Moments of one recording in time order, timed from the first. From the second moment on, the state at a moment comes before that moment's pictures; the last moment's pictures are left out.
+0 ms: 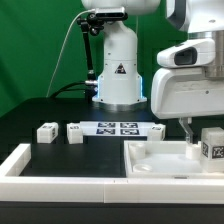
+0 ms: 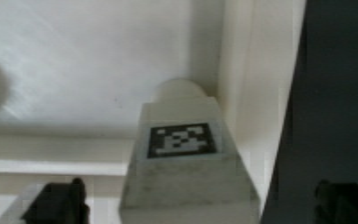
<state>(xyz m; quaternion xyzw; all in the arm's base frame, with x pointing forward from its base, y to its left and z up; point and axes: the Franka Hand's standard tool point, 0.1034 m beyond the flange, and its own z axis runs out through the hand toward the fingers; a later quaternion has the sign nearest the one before) 0.612 0.121 0.076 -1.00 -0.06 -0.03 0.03</state>
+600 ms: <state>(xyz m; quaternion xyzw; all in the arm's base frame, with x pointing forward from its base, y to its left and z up) 0.612 0.119 0.076 -1.00 -0.03 -0.03 0.03</state>
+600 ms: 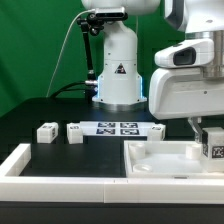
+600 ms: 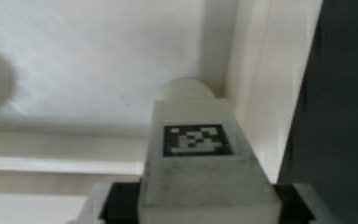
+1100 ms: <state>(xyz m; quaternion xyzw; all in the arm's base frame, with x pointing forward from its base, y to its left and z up) 0.610 0.116 0.074 -0.97 0.25 -0.02 0.05</state>
